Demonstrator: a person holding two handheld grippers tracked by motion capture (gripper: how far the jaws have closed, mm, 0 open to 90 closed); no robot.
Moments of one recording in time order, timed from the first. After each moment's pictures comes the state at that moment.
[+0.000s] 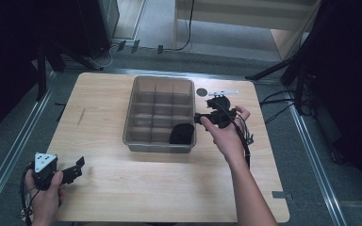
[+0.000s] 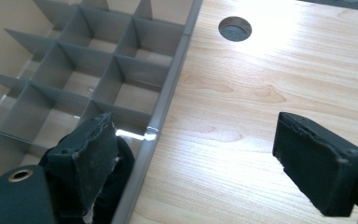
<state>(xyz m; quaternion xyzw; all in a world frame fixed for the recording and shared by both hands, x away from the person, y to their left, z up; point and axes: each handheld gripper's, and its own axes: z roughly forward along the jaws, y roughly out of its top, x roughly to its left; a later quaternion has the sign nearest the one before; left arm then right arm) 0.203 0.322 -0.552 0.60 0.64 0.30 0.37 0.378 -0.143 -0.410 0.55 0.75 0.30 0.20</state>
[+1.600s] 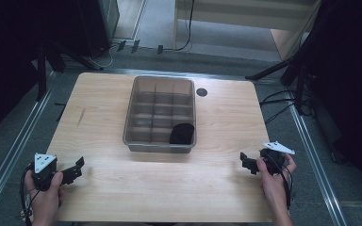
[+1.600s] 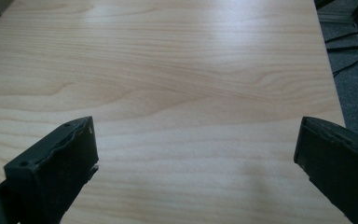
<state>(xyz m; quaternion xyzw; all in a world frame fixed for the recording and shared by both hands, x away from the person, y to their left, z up) 0.201 0.322 -0.552 0.60 0.64 0.31 0.37 0.294 -0.314 -0.526 0.59 0.70 0.33 0.24</state>
